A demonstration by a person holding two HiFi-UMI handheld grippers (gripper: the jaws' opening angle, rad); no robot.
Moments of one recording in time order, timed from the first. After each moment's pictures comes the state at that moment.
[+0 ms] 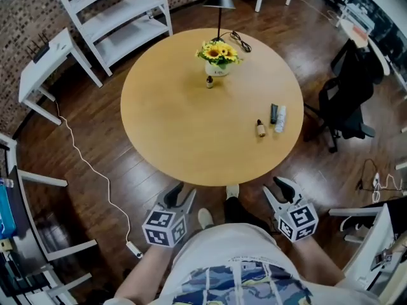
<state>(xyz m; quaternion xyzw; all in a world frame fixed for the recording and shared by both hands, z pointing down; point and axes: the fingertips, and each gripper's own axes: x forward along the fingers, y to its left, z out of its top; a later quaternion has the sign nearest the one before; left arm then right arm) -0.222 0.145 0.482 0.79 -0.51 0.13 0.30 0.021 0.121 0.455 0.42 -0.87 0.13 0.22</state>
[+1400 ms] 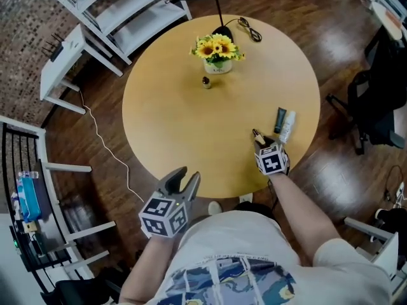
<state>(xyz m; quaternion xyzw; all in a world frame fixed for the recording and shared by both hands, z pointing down) -0.123 0.003 0.452 0.75 -0.56 0.18 0.30 0.075 -0.150 0.673 0.40 -0.81 0.20 0.37</state>
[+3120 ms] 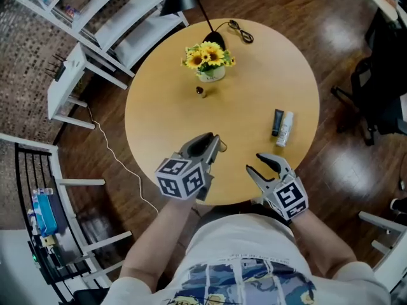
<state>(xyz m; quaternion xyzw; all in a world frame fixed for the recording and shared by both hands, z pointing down) -0.042 -0.143 0.443 0.82 -0.49 0.12 0.27 0.062 -0.078 0.491 0.28 -0.94 0.13 0.13</state>
